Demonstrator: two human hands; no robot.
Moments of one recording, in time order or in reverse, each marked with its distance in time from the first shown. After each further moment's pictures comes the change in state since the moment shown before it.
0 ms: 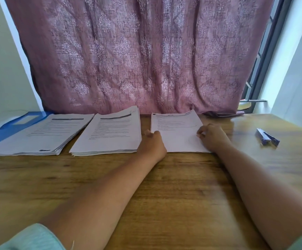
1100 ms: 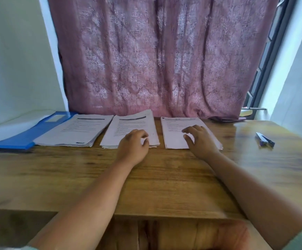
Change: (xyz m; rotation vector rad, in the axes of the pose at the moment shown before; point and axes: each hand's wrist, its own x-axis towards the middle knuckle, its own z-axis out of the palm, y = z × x) left_hand -0.074 -0.093 -0.063 -0.143 0.438 0.238; right_hand -0.081 -0.089 -0.014 0.112 0.129 -0.348
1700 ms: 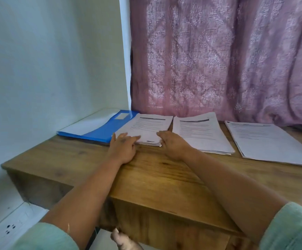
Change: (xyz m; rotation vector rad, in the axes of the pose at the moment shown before) left_hand -0.029 -0.208 -0.153 0.490 -0.310 -0.273; right_hand 0.059 -0.270 0.130 0.161 -0.549 -0.185
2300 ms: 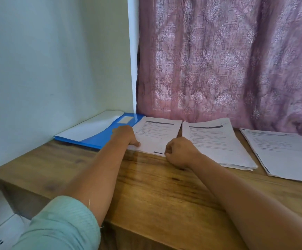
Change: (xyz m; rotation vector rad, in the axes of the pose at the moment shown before) left_hand 0.109 -0.027 -0.007 0.105 -0.260 -0.406; right_hand 0.040 0.006 0.007 -0.103 0.036 0.069
